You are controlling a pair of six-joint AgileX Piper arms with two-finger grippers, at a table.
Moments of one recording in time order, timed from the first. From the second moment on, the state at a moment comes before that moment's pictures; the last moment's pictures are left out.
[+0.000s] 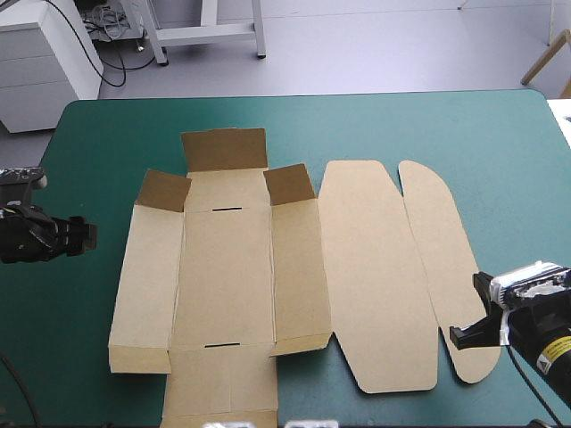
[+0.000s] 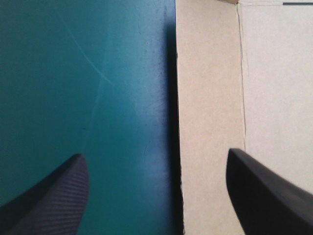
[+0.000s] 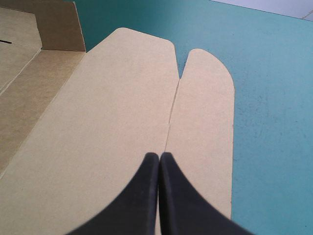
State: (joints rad) left arm 0.38 1.24 -1.22 -0.27 1.25 0.33; right arm 0.45 0.45 -0.65 -0.23 0.73 0.17
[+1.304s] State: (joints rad) left arm 0.26 1.48 -0.91 -0.62 1.20 0.56; right arm 0.45 0.45 -0.65 -0.23 0.74 0.16
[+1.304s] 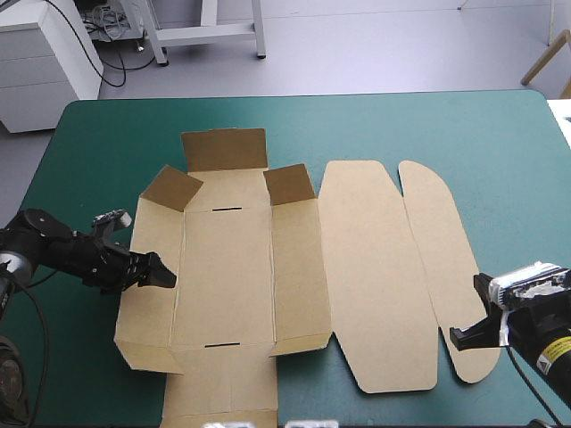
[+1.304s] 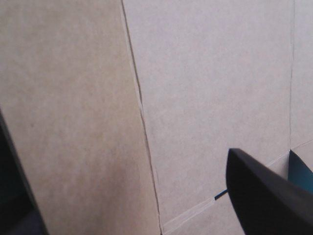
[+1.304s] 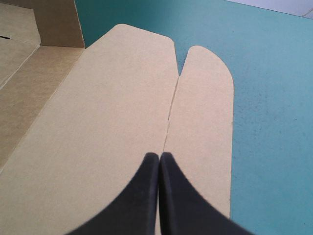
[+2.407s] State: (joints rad) left arm 0.20 1.48 -0.91 -0.62 1.19 0.51; right arm 0.45 0.45 -0.65 -0.23 0.74 0.16
